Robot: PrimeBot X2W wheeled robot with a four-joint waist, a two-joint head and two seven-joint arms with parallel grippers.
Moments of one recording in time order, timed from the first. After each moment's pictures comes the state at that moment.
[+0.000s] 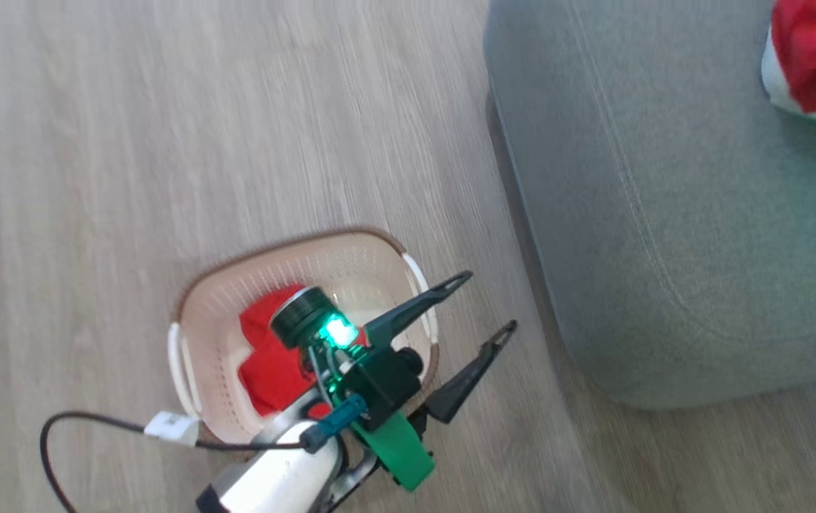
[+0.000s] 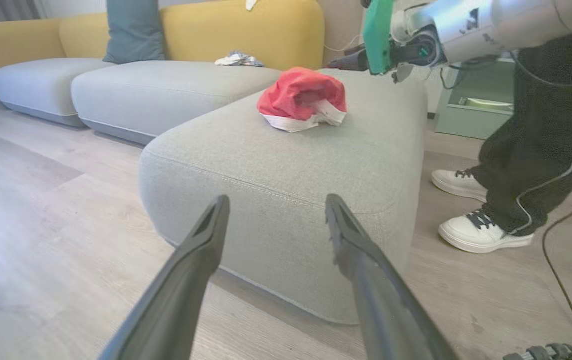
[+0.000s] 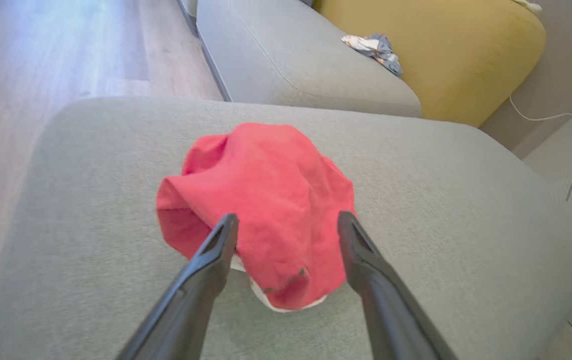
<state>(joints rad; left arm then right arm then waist) -0.34 0.14 -0.71 0.10 -0.11 -0.13 -0.26 -0.94 -0.45 -0.17 1.22 -0.04 0.13 -0.25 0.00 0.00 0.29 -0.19</state>
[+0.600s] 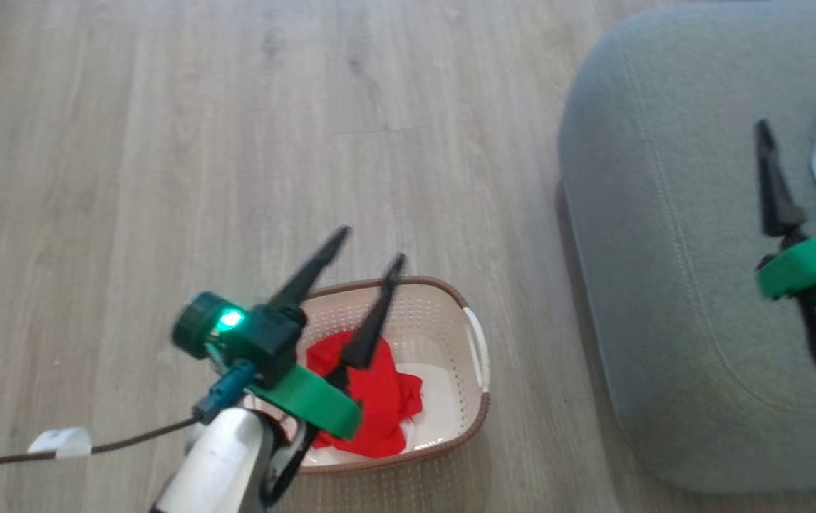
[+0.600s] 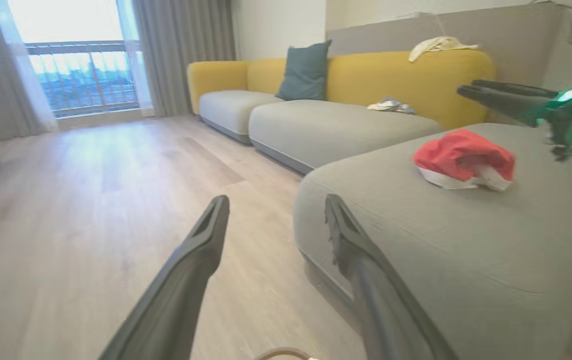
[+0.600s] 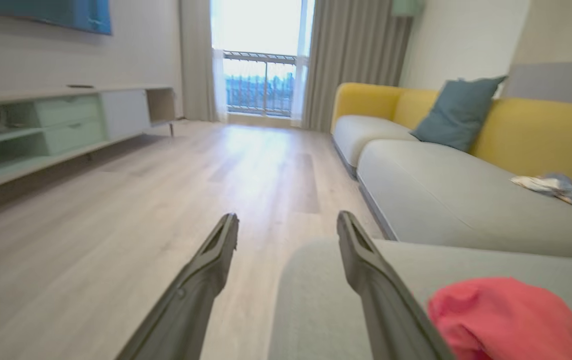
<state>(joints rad) -0.22 0.06 -0.39 0.08 -0.14 -0.12 -0.26 -0.44 -0.40 0.08 0.41 0.36 0.13 -0.25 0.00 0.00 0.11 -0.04</state>
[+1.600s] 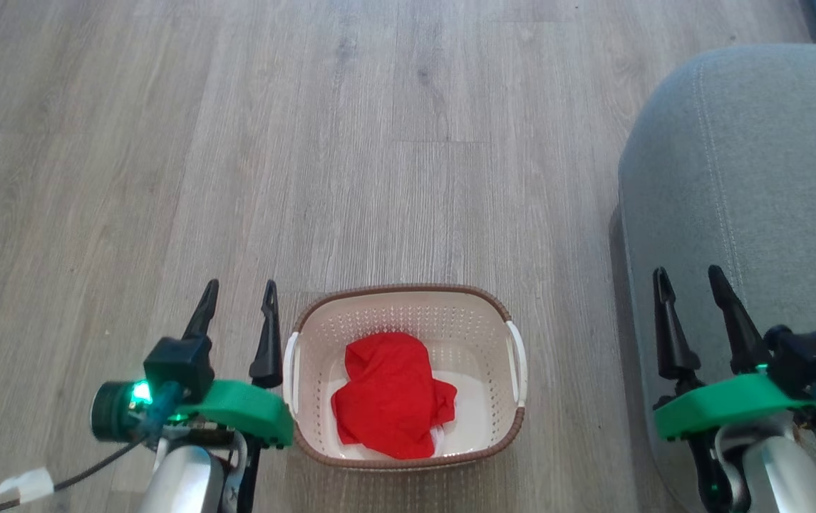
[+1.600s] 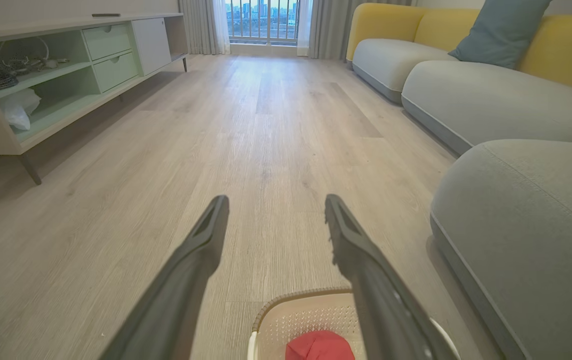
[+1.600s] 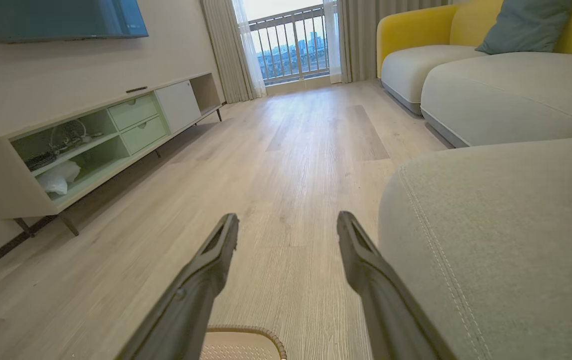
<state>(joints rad) -0.12 0.05 -0.21 0.22 -0.19 0.14 -0.26 -0.06 -0.08 0.00 0.18 0.29 0.13 -0.25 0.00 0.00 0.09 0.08</state>
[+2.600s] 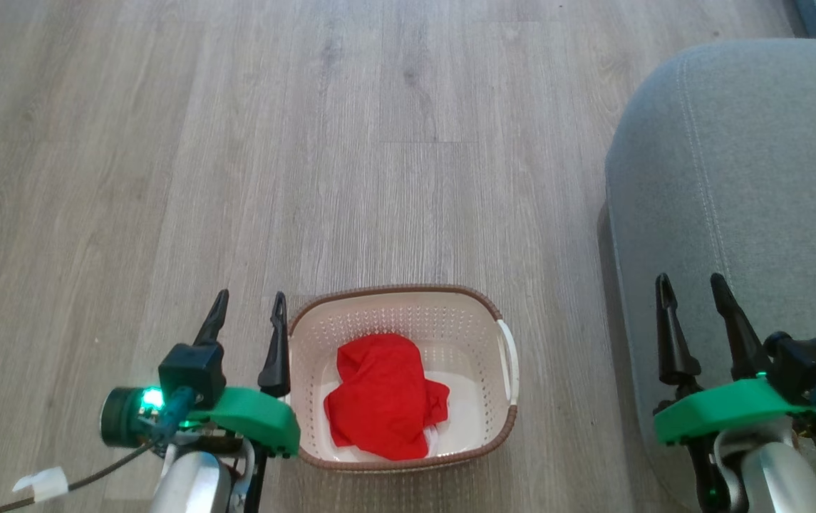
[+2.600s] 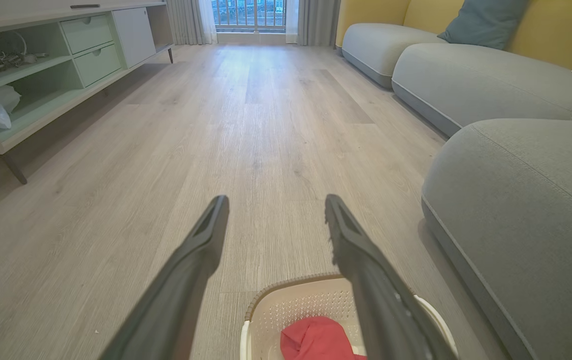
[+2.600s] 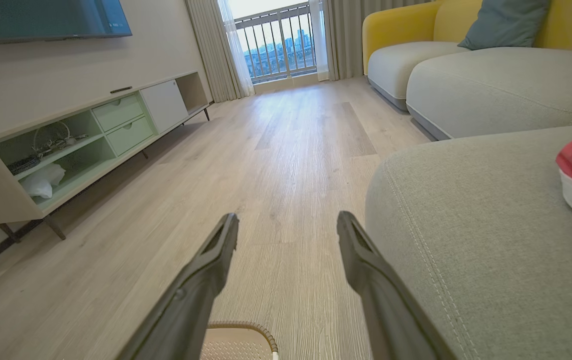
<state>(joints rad) -0.12 0.05 -0.23 0.25 -0.17 0.14 -0.26 -0.05 -0.06 -0.03 0.20 0.27 0.13 -0.25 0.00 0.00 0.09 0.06</state>
